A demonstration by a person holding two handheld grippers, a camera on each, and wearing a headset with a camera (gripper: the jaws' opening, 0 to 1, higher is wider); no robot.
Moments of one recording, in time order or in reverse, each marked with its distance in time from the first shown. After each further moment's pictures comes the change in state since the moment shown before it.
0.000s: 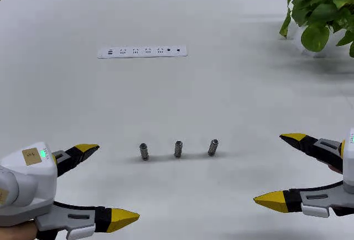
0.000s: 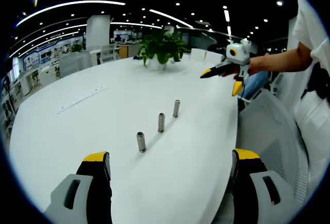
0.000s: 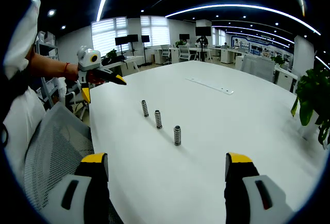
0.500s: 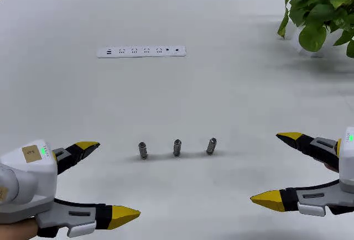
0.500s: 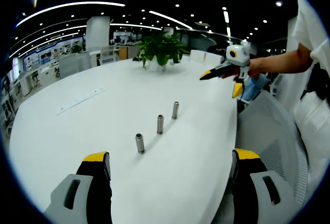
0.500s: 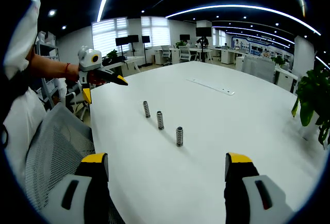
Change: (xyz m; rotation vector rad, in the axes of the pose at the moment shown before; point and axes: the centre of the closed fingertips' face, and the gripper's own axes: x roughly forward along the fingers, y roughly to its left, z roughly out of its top) left arm 0.000 -0.002 0.002 0.000 -0.010 -0.004; right arm 0.001 0.002 0.000 0.002 -0.005 0.001
